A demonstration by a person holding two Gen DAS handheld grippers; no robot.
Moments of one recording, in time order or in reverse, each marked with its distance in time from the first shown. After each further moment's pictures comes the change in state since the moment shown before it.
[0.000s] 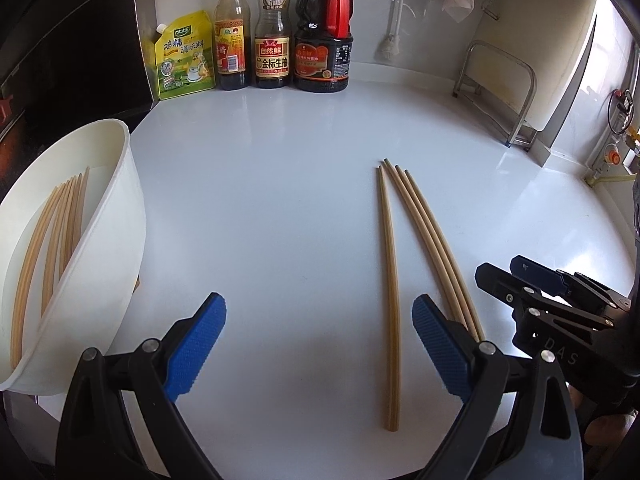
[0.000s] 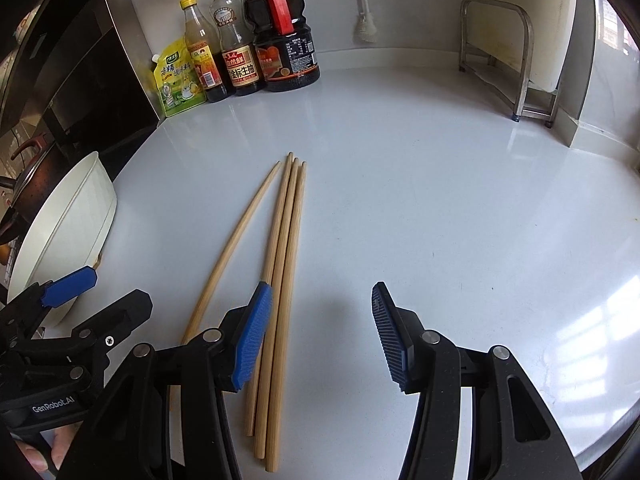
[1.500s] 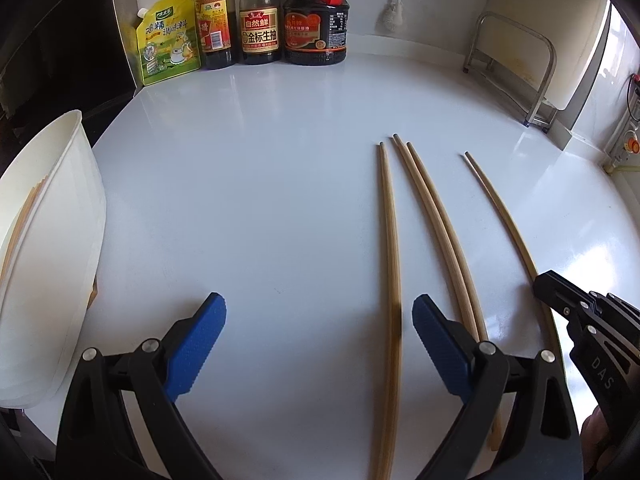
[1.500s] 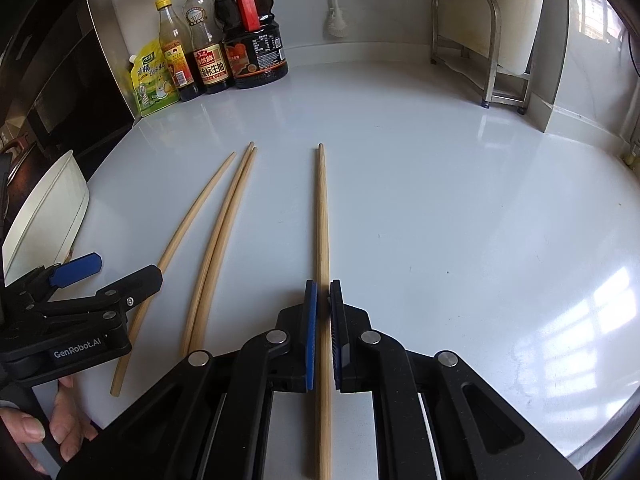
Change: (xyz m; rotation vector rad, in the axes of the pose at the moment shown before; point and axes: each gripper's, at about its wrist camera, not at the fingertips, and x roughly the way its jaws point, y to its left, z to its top) left arm 0.047 -0.021 0.008 0.016 0.065 0.034; right arm 0.002 -0.033 -0.011 0.027 -0.009 -0.058
